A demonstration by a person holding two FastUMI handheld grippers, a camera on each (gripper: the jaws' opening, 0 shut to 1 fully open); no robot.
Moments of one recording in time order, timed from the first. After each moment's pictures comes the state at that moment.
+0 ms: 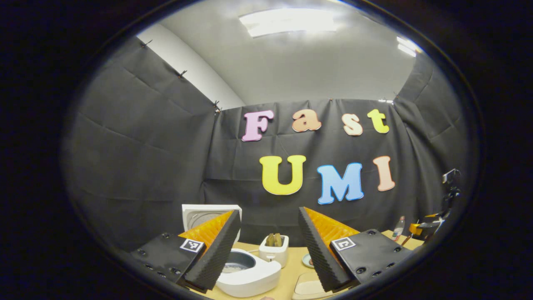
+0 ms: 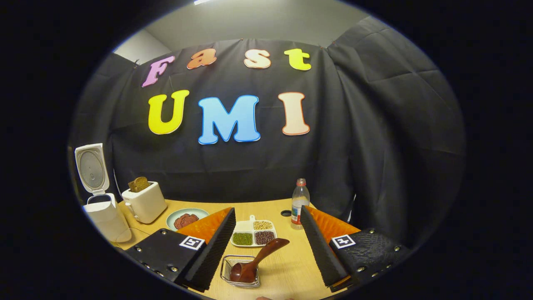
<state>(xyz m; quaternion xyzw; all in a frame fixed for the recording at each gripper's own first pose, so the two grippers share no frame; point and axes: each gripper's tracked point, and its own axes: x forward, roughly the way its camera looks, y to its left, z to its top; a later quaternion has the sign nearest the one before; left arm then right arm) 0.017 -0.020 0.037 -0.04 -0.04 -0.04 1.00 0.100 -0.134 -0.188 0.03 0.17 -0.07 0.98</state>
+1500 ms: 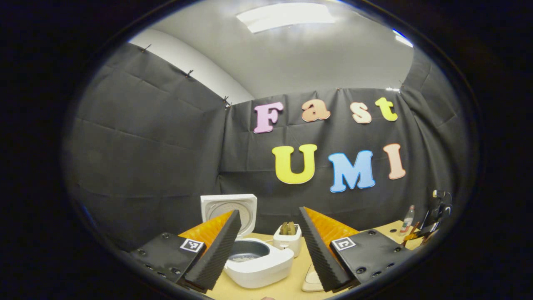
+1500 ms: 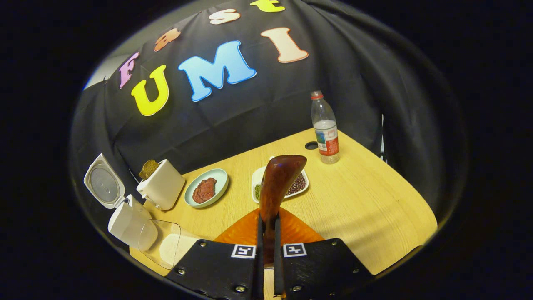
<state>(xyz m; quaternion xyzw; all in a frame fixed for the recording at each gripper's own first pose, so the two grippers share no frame) -0.017 -0.004 0.018 -0.01 0.00 0.00 1.00 0.100 -0.097 -0.287 0.18 0.32 -0.01 0.93</state>
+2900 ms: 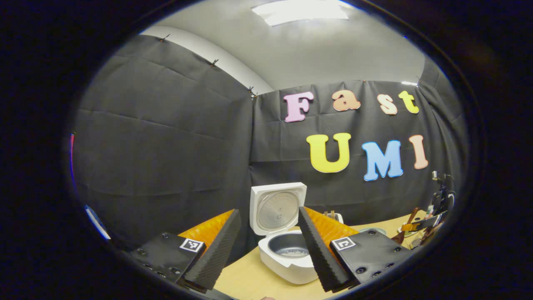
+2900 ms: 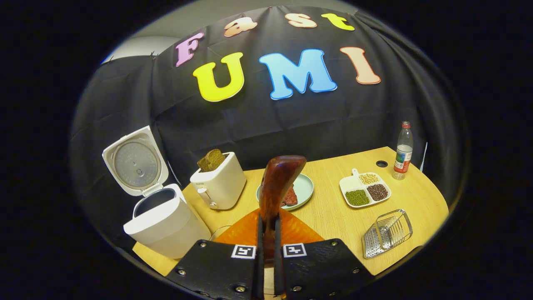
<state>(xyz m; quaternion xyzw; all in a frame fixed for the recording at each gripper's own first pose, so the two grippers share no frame) -0.012 0.186 -0.030 -0.01 0.03 0.07 1.00 0.107 0.148 -0.253 0.10 0.29 0.10 0.95</state>
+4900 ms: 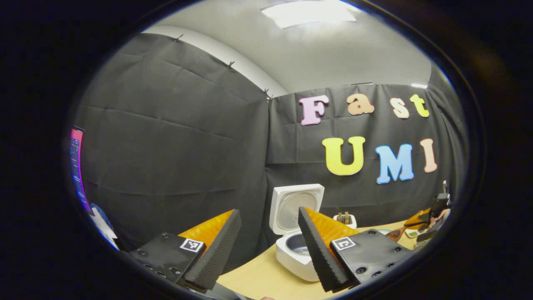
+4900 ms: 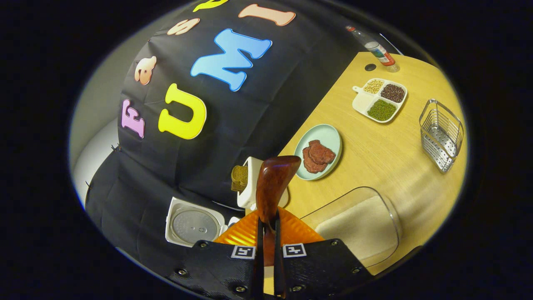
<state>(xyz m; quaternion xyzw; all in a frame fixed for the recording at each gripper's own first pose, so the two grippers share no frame) -0.044 0.237 -0.032 -0.02 0.03 0.11 0.99 0.114 0.196 -0.202 0.50 0.35 0.10 0.79</state>
